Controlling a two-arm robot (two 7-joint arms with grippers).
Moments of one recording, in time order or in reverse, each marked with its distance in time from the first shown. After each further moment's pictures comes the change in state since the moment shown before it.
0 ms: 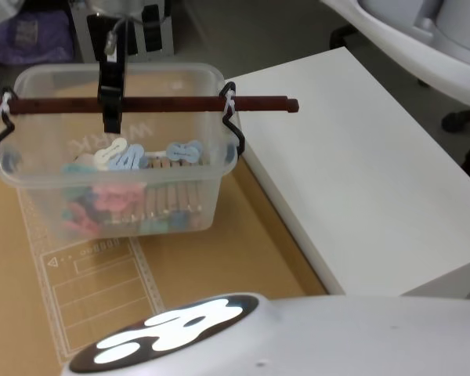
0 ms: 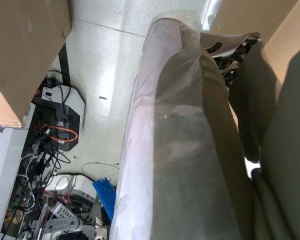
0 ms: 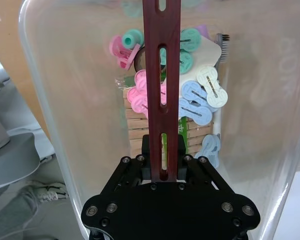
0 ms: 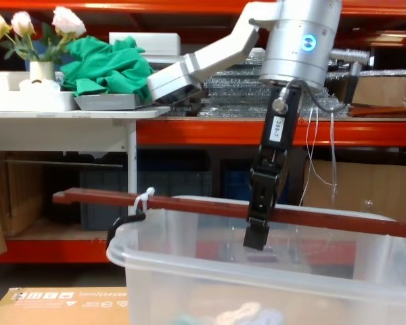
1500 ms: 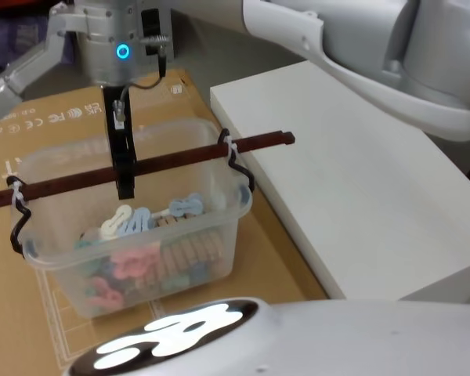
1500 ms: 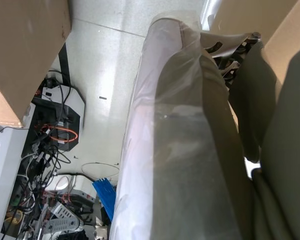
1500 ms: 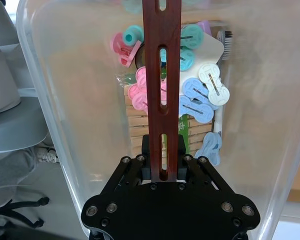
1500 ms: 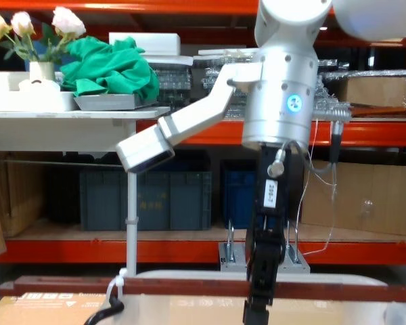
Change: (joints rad) left arm 0.000 0.000 0.000 0.000 0.000 0.000 0.000; right arm -0.054 -0.072 -0.120 0.066 0.165 -0.200 0.086
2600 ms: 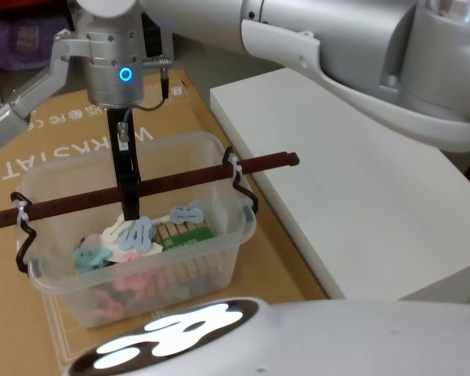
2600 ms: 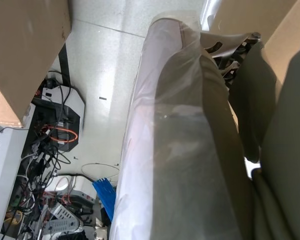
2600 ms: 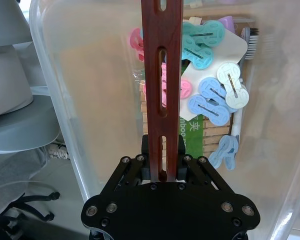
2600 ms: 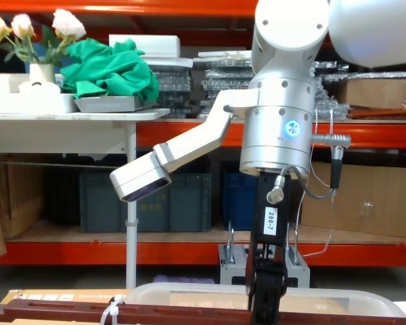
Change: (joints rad) left arm 0.000 0.000 0.000 0.000 0.000 0.000 0.000; right arm -0.030 -0.004 -0.028 -0.007 0.033 0.014 0.009
